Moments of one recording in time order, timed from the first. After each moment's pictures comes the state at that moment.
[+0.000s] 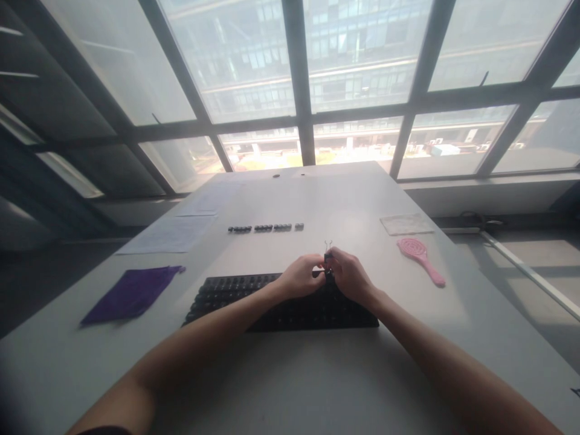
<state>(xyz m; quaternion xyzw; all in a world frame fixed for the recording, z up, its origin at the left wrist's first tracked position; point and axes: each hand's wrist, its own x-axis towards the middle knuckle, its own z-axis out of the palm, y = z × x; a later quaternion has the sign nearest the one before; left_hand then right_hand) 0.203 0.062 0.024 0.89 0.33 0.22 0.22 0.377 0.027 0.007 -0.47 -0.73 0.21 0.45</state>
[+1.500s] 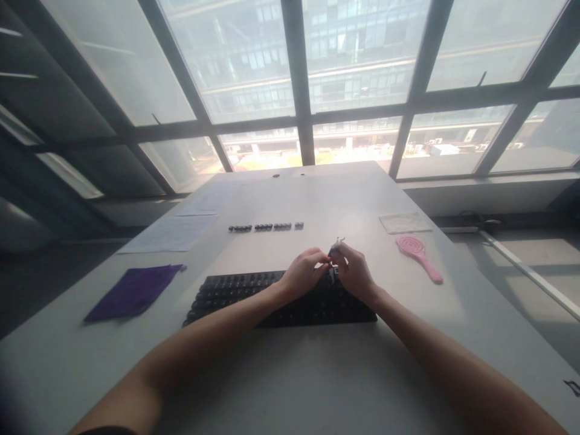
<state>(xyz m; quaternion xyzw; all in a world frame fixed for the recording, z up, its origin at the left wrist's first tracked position) 0.208 0.060 0.016 0.88 0.31 0.31 0.17 0.382 0.027 0.005 -0.46 -0.69 0.14 0.54</state>
